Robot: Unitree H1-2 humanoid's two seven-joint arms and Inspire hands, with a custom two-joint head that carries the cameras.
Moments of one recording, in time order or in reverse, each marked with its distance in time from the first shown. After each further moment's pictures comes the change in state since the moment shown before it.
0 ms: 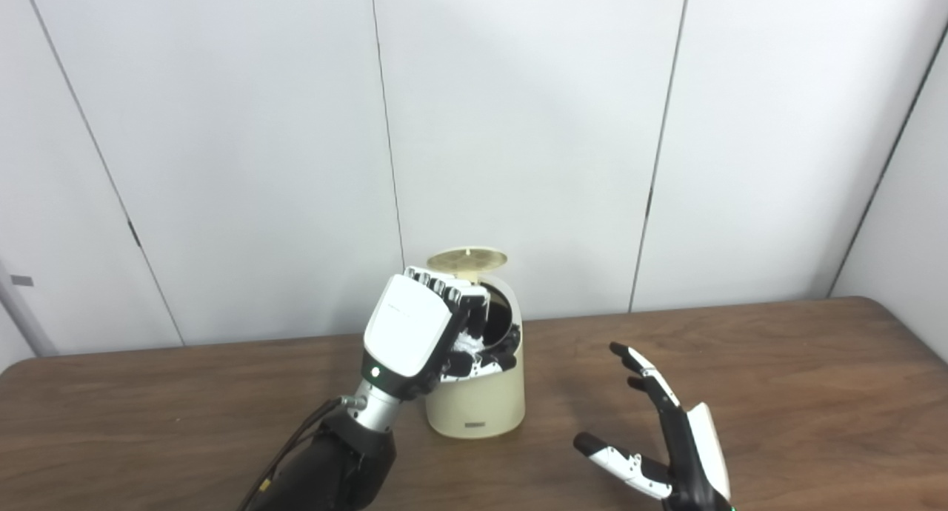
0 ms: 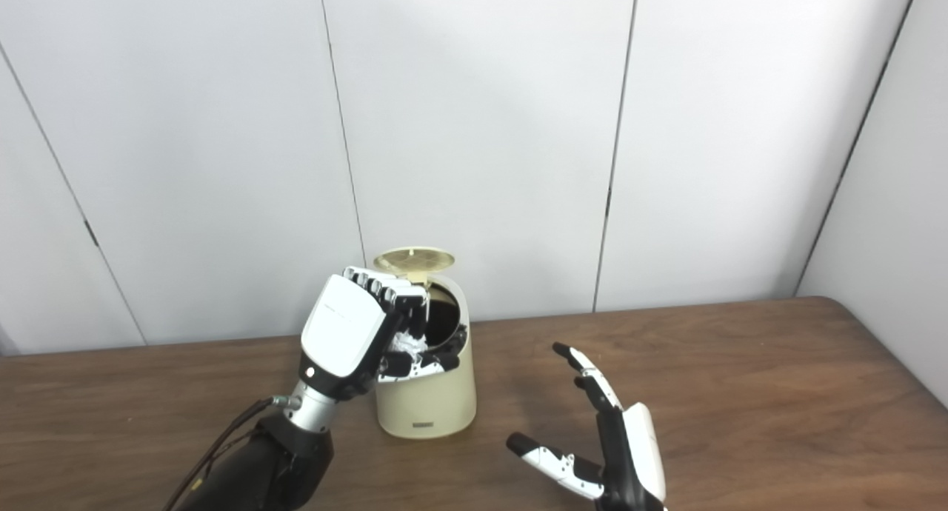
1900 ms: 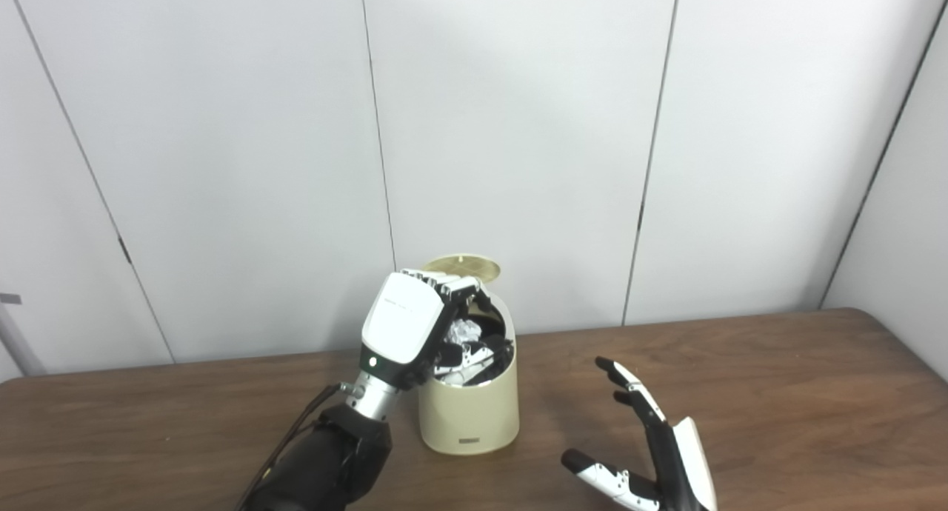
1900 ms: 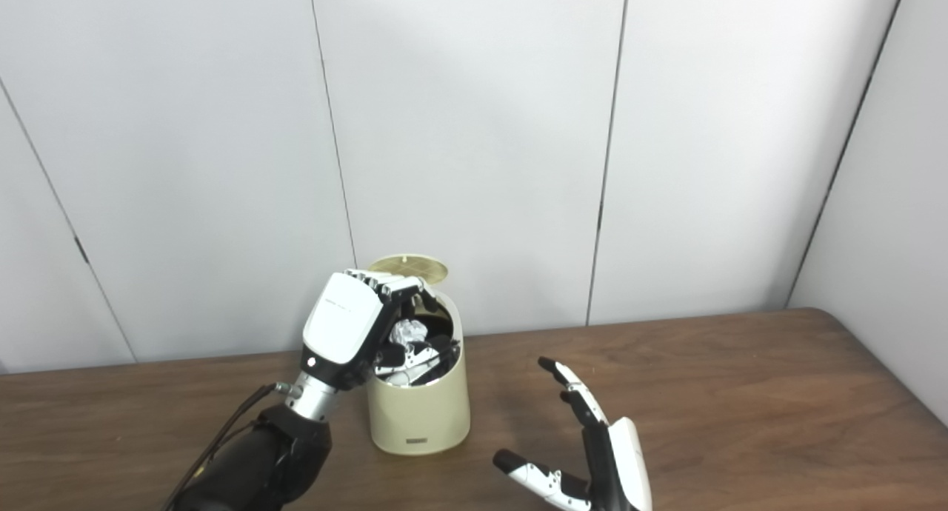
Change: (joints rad) left arm -0.126 -0.029 -0.035 0.236 -0.116 -0.070 -0.003; right arm 0.010 0.007 0.014 -0.013 -0.004 0.007 -0.010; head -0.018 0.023
